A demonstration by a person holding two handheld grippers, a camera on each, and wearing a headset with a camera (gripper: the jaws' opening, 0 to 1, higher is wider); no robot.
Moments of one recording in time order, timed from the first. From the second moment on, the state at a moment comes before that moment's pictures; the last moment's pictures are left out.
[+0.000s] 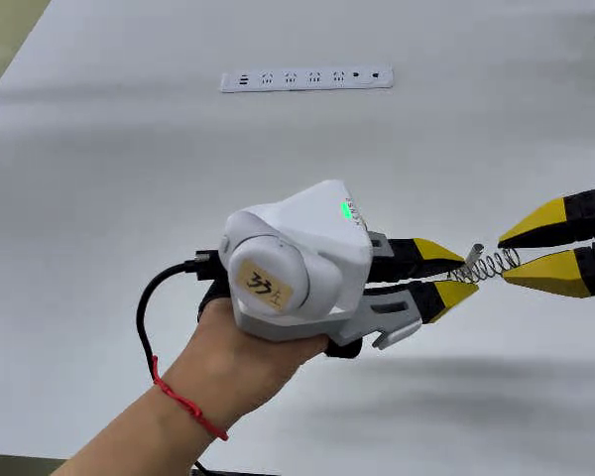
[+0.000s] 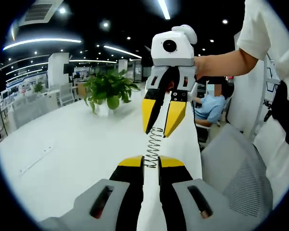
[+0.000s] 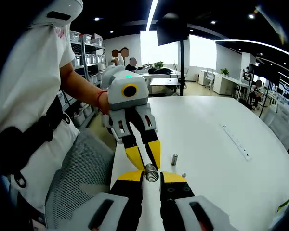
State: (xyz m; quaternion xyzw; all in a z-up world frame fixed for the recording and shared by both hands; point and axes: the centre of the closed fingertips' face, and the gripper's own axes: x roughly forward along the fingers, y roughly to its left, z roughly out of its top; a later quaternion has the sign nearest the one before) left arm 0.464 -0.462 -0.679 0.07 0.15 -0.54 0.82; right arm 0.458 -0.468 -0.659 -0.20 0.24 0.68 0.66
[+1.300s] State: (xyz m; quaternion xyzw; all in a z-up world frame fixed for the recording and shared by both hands) left arm 0.458 -0.472 -0.685 0.08 0.15 -0.55 0.81; right arm 0.455 -0.476 -0.658 -0.30 0.26 0.68 0.61
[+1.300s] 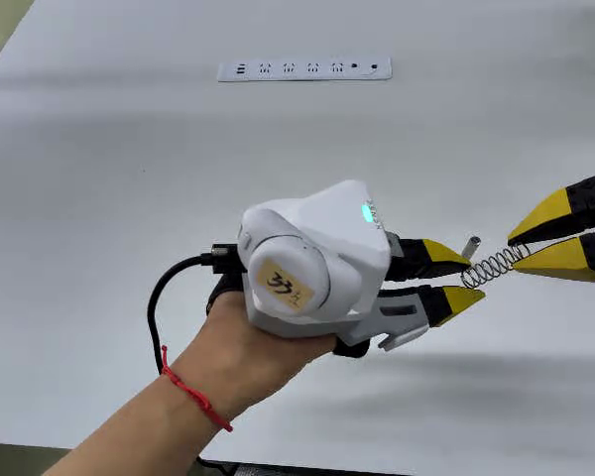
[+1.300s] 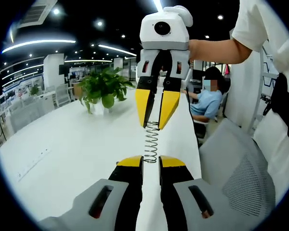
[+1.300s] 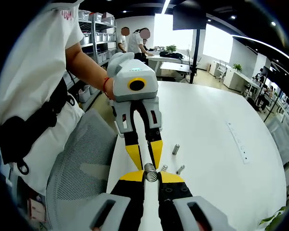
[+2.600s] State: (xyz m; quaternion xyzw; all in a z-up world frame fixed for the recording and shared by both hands) left arm 0.454 -0.474 -0.684 0.06 0.15 -0.56 0.81; right arm 0.447 -0.470 -0.650 -0.31 0.26 0.69 0.60
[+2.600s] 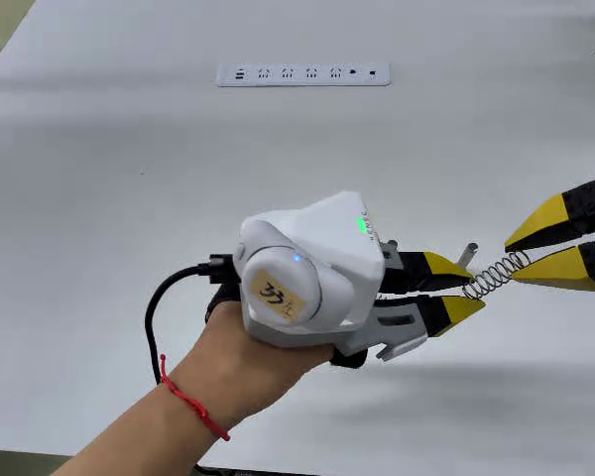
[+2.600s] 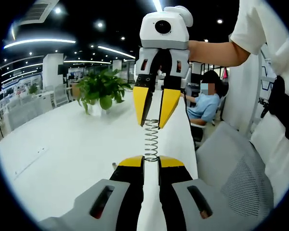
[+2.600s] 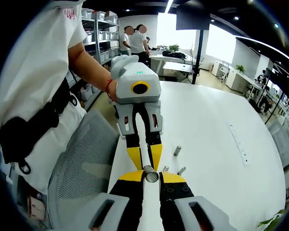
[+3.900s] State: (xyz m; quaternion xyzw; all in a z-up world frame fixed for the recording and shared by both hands) left arm 0.453 -0.480 -0.677 0.06 0.14 -0.57 0.81; right arm 0.440 -0.467 -0.666 -0.34 0.28 0.72 0.54
